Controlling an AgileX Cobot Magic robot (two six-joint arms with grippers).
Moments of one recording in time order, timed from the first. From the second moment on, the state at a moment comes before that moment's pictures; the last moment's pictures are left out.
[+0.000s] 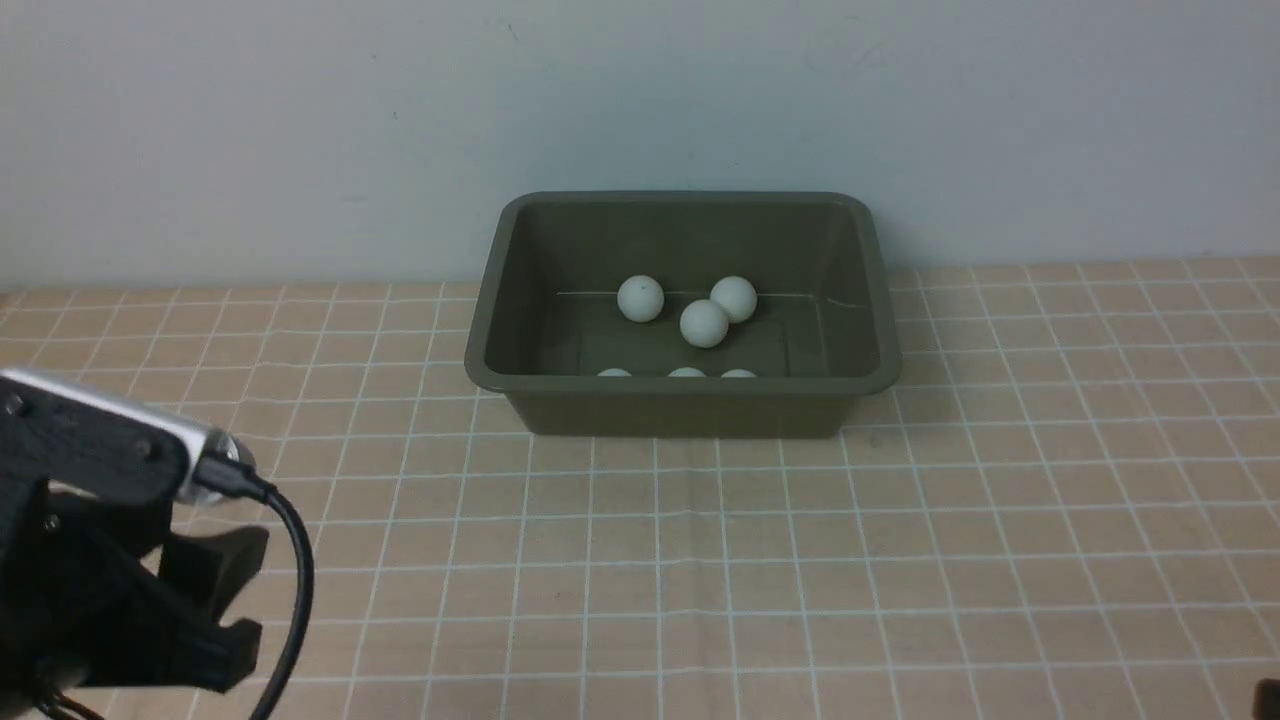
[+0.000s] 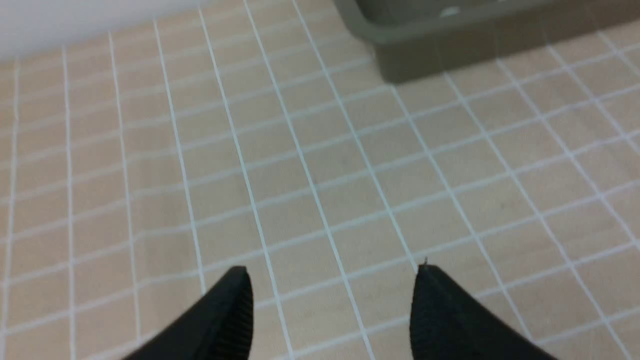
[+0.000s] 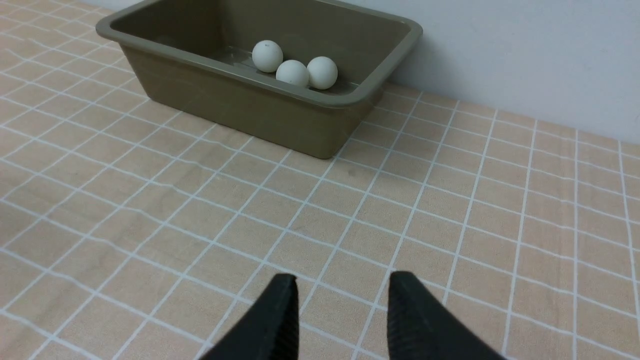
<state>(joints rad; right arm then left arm) 0.23 0.12 -0.22 0.23 0.61 -0.29 -0.30 0.78 -0.47 0.08 0.43 -0.06</state>
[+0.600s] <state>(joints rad) 0.23 0.12 -0.22 0.23 0.61 -0.29 -0.16 0.72 -0.41 0.09 0.41 -0.09</state>
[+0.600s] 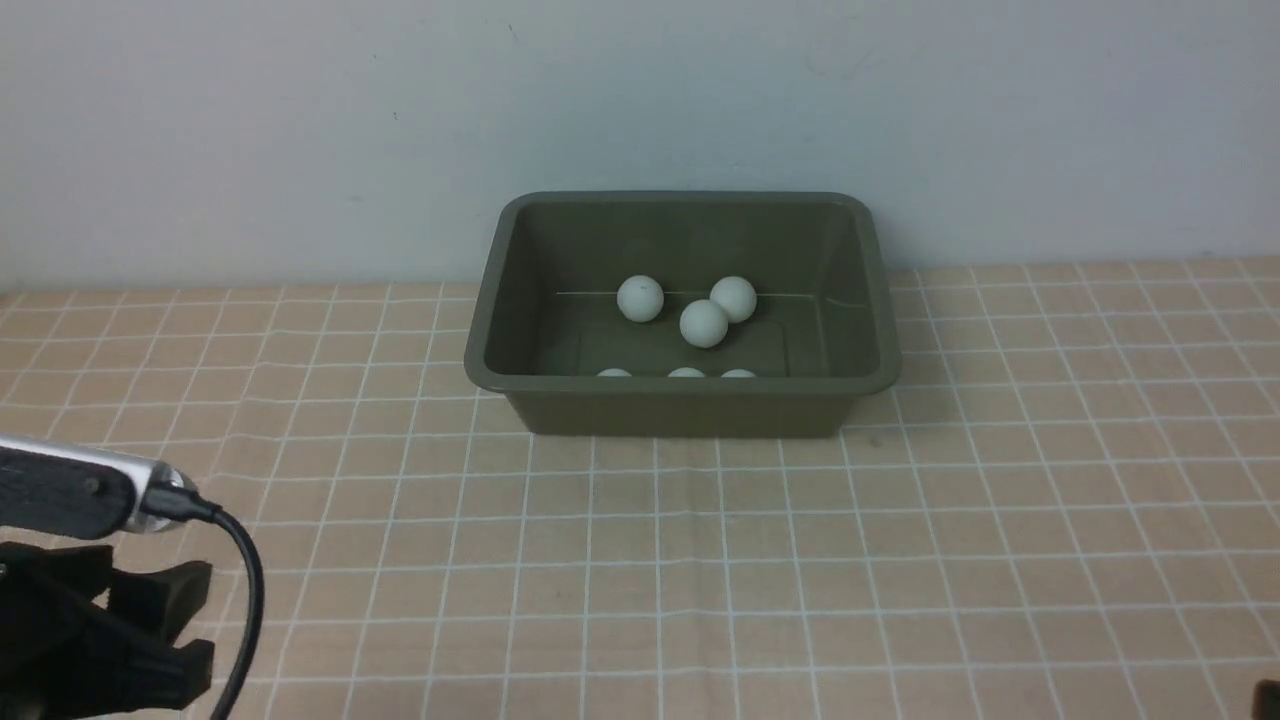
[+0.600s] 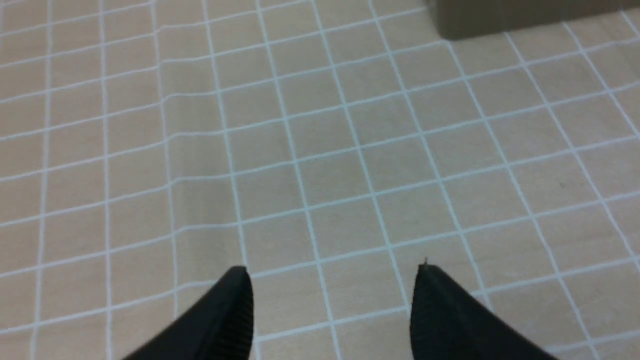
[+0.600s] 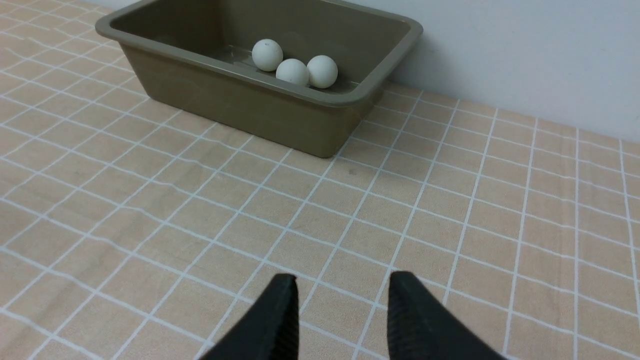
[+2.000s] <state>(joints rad) 0.23 0.12 -0.22 0.23 0.61 -0.29 0.01 -0.01 -0.04 0.14 0.48 -0.11</state>
